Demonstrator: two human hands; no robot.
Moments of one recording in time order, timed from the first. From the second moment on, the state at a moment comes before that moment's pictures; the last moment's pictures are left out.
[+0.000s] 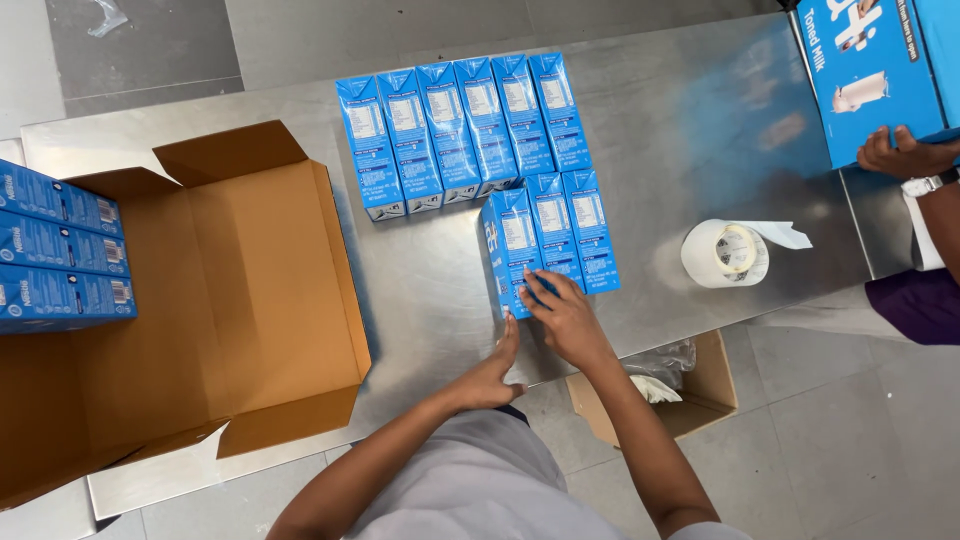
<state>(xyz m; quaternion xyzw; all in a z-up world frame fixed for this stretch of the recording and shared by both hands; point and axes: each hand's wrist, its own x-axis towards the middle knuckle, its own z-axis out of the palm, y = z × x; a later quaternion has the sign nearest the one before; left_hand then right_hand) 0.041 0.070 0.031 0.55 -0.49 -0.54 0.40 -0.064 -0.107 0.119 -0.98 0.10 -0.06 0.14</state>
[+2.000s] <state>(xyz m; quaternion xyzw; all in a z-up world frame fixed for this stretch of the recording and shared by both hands) 0.103 0.220 0.090 0.57 -0.52 -0.44 0.46 0.216 0.028 0.123 -0.96 0.05 -0.23 0.14</state>
